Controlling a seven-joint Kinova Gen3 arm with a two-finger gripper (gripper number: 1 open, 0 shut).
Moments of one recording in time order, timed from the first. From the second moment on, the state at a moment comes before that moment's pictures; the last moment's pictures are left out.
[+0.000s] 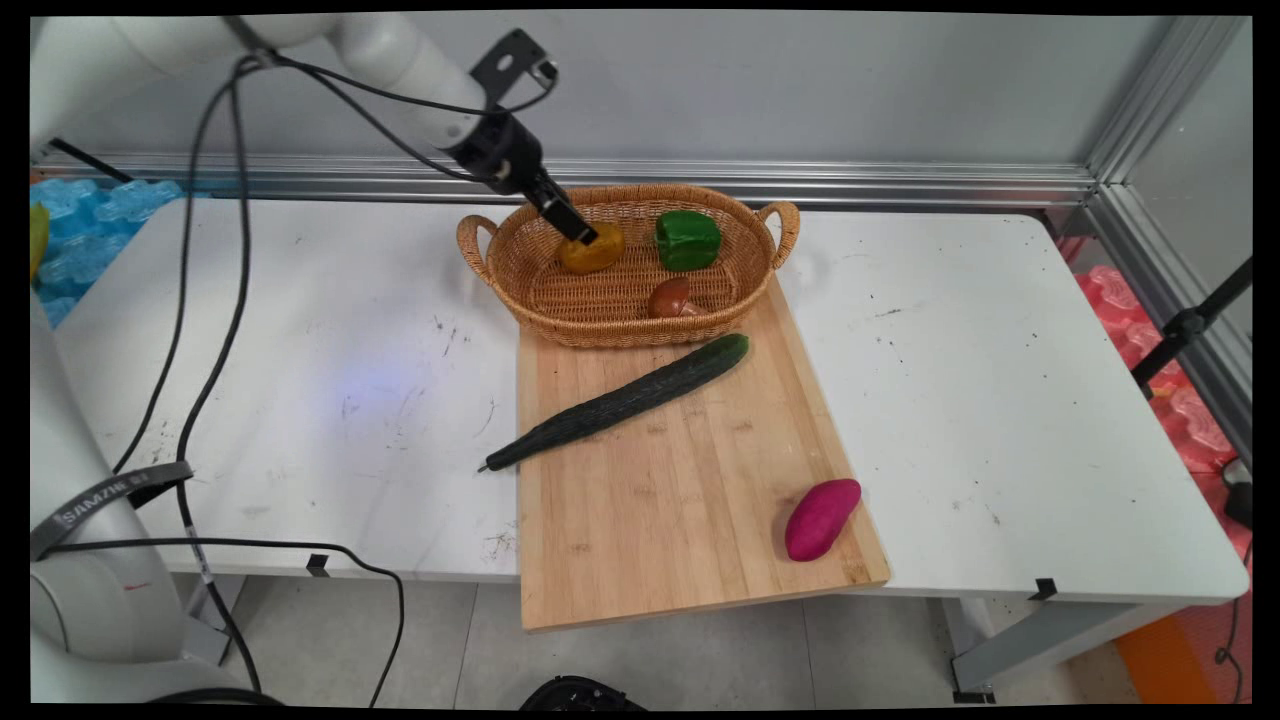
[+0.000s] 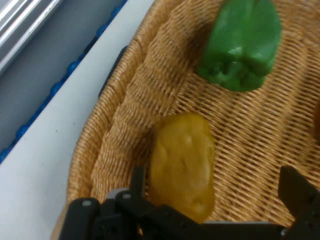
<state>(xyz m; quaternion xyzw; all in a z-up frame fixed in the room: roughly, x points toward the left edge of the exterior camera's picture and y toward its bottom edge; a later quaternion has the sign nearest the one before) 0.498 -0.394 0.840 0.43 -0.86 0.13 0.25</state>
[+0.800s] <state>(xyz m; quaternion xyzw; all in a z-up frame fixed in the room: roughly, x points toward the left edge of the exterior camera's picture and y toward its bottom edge) 0.474 -0.441 0.793 0.45 -0.86 0.11 0.22</state>
